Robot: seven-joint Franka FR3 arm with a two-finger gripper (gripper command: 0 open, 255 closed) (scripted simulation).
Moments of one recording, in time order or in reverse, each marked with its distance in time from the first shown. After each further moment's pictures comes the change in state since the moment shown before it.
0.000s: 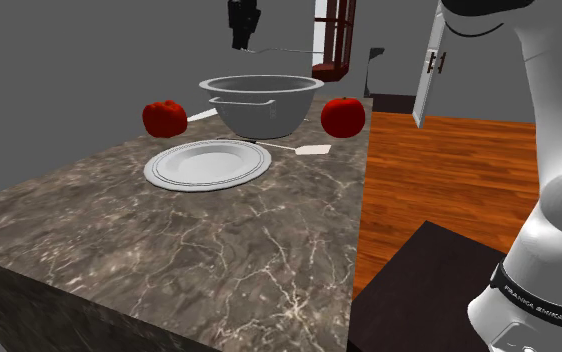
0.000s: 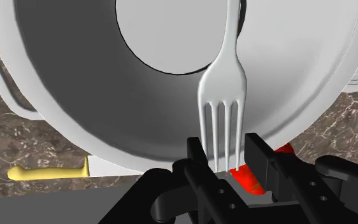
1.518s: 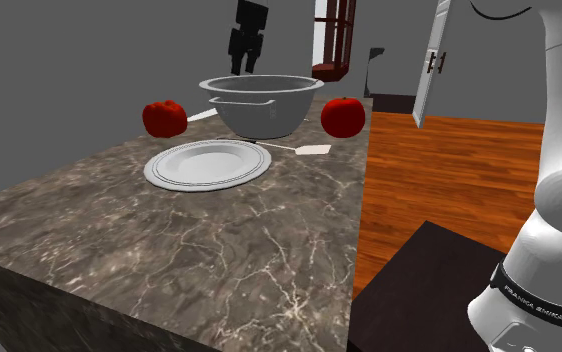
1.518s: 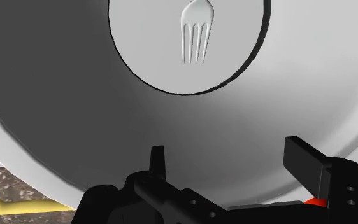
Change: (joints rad) arm -0.062 -0.115 0.004 -0.365 0.045 0.251 -0.028
